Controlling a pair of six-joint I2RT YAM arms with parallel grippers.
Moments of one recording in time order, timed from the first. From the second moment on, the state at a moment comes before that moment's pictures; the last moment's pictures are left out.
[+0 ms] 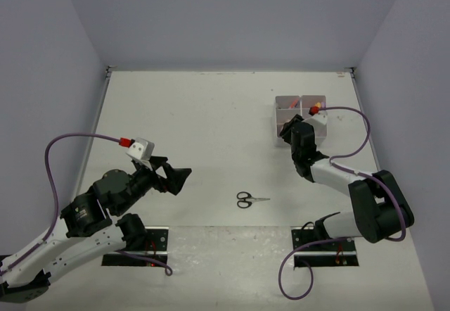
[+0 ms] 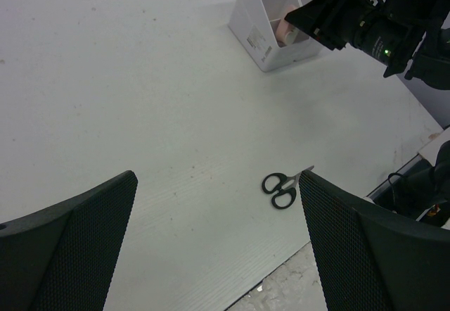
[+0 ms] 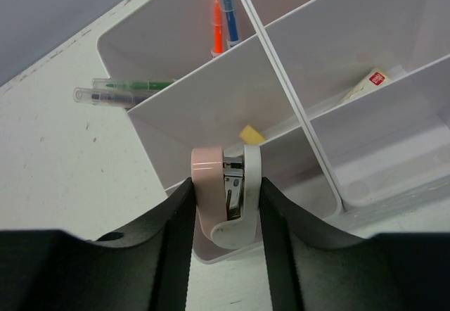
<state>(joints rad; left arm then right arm) -0.98 0.38 0.70 -0.55 -0.35 -0.41 0.37 1.38 0.53 0.47 0.47 0.64</state>
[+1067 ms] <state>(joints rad) -0.98 0.39 0.70 -0.56 -0.36 -0.41 0.39 0.85 0.60 0.05 0.19 0.49</state>
